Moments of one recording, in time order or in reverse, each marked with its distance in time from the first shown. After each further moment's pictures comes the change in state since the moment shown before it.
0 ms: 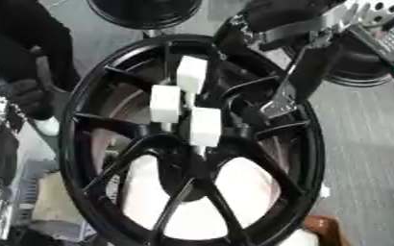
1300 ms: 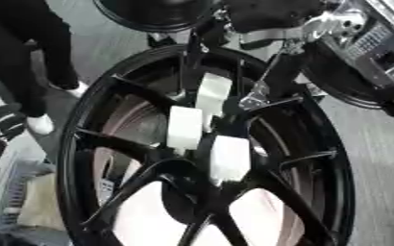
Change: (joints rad) left arm -0.065 0.026 -0.006 -0.019 -0.015 0.005 -0.010; right arm -0.057 0.033 -0.071 0.126 0.186 -0.180 -0.195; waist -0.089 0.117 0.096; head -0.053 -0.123
